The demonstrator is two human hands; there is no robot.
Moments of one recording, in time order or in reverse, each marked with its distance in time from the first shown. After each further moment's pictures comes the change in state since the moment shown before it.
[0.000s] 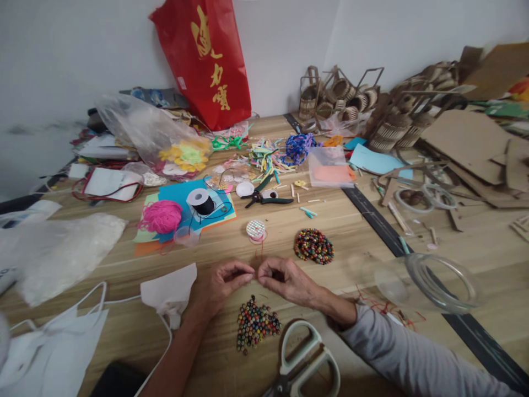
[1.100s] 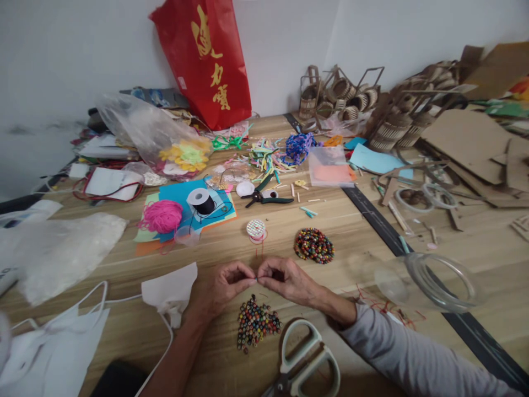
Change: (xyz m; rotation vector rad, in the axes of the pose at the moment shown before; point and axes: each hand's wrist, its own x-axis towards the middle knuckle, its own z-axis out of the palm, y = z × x) left_hand 0.001 -0.011 0.000 0.034 -0.073 0.059; right_hand 0.001 0.001 0.001 -0.040 0.016 -0.009
